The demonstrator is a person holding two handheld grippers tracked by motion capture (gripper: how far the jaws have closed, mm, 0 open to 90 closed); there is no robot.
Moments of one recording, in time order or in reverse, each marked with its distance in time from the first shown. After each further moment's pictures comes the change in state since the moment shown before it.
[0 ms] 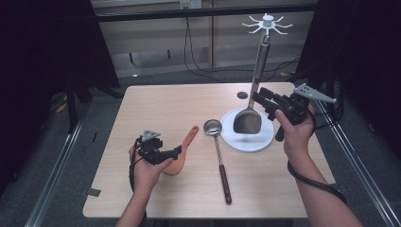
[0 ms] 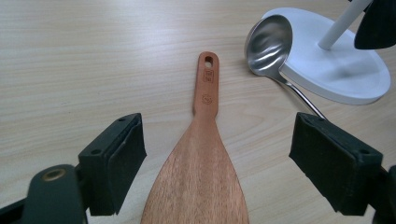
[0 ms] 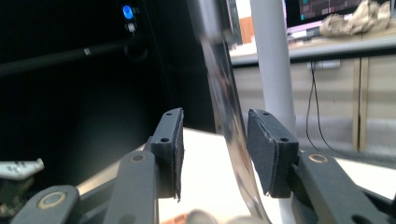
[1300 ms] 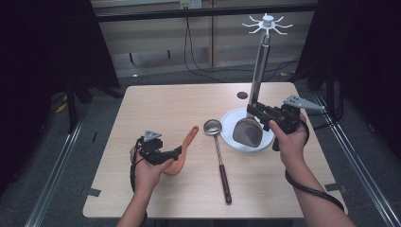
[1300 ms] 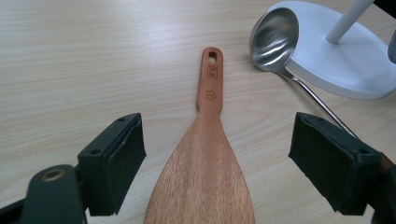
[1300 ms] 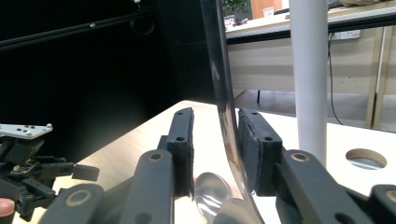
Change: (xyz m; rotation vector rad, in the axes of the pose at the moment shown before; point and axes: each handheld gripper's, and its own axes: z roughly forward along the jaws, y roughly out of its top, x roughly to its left) left arm -0.001 -0.001 0.002 0.017 0.022 0.019; right arm 0.002 -0.032 0.004 0.119 0.020 -0.007
